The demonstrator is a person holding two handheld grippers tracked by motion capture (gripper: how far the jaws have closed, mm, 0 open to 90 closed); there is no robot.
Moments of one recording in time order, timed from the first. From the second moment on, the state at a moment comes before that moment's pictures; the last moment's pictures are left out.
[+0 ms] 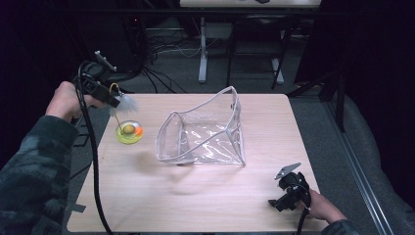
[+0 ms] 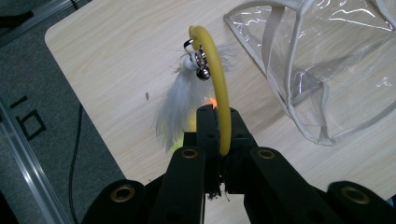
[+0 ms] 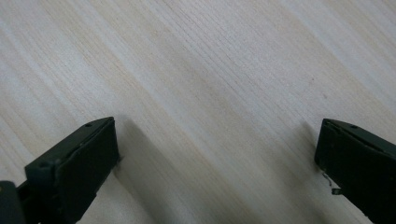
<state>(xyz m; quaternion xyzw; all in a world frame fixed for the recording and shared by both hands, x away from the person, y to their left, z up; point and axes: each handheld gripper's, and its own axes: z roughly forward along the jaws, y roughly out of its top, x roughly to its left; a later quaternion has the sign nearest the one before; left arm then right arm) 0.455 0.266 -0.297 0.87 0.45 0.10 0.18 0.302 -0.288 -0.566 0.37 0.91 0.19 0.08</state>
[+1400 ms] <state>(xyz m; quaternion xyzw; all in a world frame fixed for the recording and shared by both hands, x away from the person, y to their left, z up) 0.468 0.230 -0.216 0.88 0.41 0.15 0.18 0.302 -0.288 -0.566 0.37 0.91 0.19 0.08</state>
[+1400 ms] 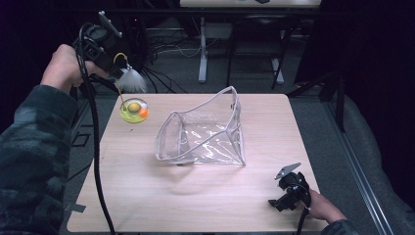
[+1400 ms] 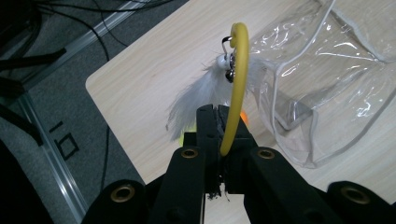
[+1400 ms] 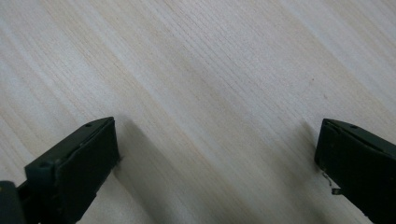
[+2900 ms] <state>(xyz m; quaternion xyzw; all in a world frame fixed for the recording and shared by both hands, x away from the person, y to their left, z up) 0.454 0.173 -0.165 0.90 0.34 0.17 0.20 0.302 -0.288 -0.566 0.37 0.91 0.19 0.08</state>
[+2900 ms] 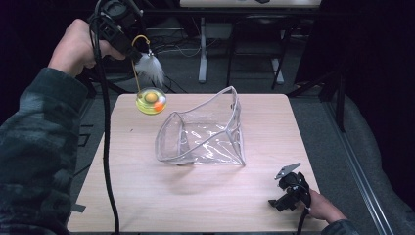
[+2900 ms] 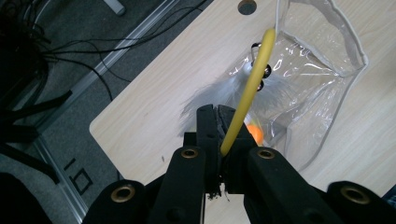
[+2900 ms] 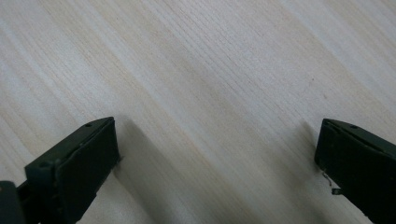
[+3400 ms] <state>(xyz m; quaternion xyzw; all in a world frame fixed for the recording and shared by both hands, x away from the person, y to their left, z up) 0.452 0.145 -0.161 0.92 0.31 0.17 0.20 0.302 -0.288 -0.566 0.37 0.91 0.19 0.08</state>
